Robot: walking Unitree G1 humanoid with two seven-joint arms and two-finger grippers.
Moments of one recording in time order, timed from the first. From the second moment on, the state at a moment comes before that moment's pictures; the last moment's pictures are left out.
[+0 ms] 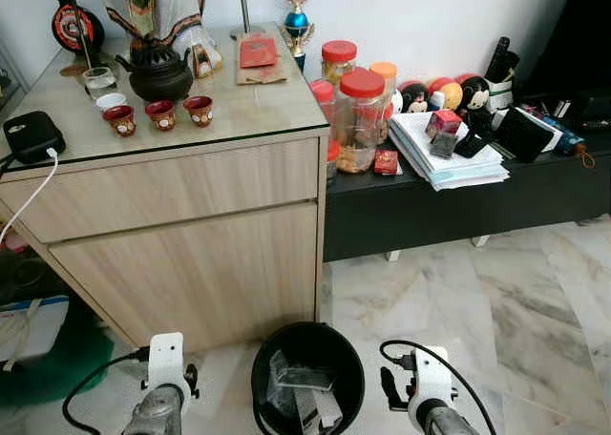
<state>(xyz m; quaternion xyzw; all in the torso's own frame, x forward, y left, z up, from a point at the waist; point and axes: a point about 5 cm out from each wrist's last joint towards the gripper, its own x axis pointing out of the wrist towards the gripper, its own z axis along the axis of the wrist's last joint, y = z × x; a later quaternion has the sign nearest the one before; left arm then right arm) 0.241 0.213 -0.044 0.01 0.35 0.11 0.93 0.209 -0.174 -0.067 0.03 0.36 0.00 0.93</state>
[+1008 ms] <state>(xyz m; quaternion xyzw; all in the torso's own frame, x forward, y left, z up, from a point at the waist) 0.229 0.217 -0.052 0.00 0.37 0.12 0.92 0.201 -0.183 -0.071 0.04 0.37 -0.03 0.93</state>
